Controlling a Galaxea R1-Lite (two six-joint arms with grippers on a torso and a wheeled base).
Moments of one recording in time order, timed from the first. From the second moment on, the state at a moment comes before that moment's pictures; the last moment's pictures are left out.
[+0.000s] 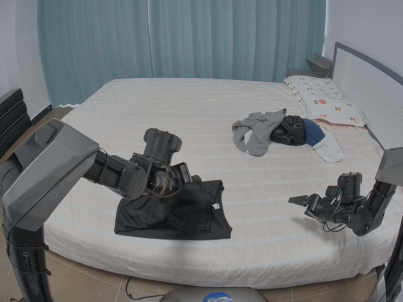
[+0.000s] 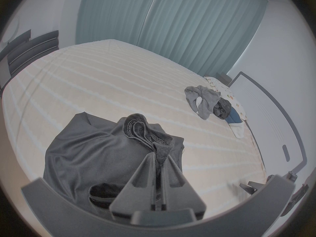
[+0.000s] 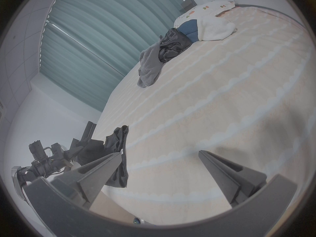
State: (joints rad) left arm -0.50 2.24 -1.35 -0.21 0.17 -0.64; right arm 0.07 2.15 -0.49 -1.08 0.35 0.63
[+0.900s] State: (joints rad) left arm -0.61 2.34 -1.46 -0.20 0.19 -0.78; right arm 0.08 2.15 -0.48 -1.08 0.35 0.63
